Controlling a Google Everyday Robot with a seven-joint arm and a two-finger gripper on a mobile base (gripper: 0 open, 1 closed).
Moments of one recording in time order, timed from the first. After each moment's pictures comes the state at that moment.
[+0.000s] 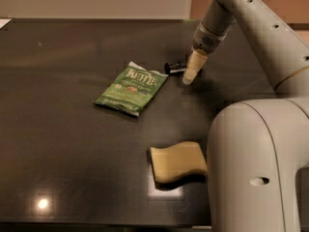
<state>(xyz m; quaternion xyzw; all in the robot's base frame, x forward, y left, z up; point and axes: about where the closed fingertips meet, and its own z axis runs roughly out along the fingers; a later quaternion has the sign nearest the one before) 0.716 -0.130 0.830 -0.59 0.79 0.10 0.14</state>
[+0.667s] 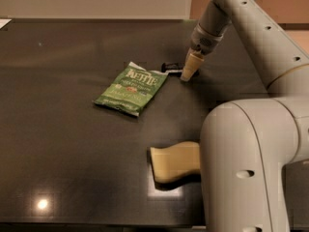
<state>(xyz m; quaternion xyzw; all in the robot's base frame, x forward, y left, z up) 0.721 -0.124 0.820 -0.60 0.78 0.10 0.13</state>
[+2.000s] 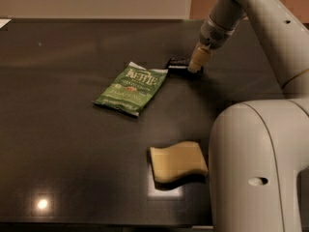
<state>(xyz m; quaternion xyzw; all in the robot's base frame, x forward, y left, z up) 0.711 -0.141 0.853 -0.59 0.78 0.10 0.16</state>
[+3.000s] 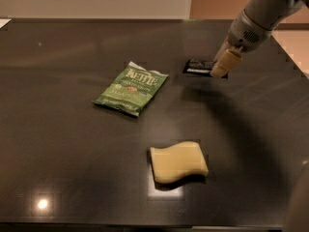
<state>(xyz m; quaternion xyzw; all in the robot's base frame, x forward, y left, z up) 0.618 -0.183 0.899 -0.58 0.79 0.10 0.18</state>
